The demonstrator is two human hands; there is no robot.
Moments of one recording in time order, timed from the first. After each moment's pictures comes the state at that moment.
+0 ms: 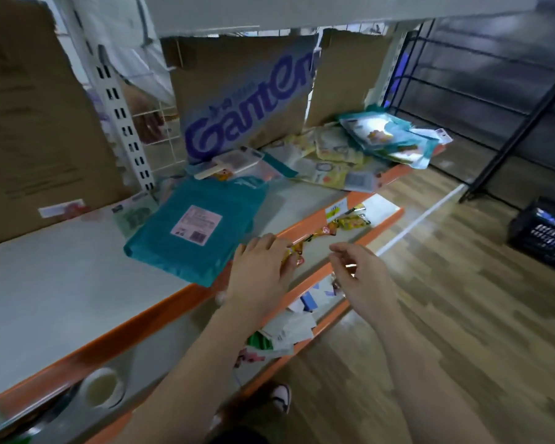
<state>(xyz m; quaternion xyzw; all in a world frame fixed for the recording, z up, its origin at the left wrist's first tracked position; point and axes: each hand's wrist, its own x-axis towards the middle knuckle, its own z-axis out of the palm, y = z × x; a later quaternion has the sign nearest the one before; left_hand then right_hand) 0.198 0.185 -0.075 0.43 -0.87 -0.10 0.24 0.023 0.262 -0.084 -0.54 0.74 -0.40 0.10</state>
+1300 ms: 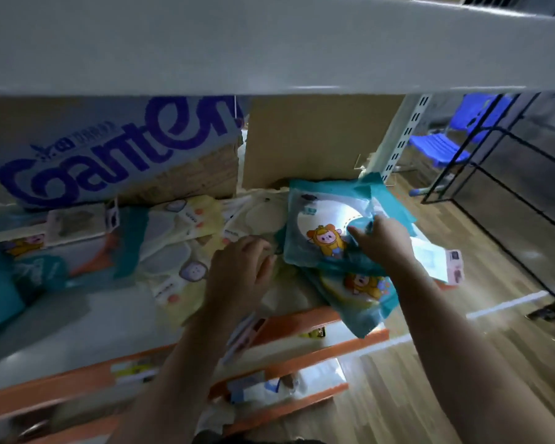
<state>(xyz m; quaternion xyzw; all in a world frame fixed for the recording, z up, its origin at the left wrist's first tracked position) -0.196 -0.049 -0.074 0.58 -0.75 -0.08 0.31 -0.454 -0.124 -0.059 -0.60 0.79 -0.12 0.06</state>
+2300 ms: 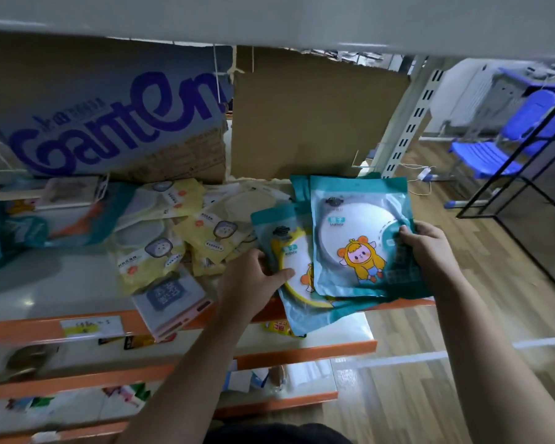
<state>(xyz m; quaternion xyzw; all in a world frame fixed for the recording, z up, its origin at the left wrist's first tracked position) -0.301 -0.040 -0.101 0.74 -0.56 -0.22 0.30 -0.587 -0.139 -0.085 -0.44 0.62 -0.45 0.46</state>
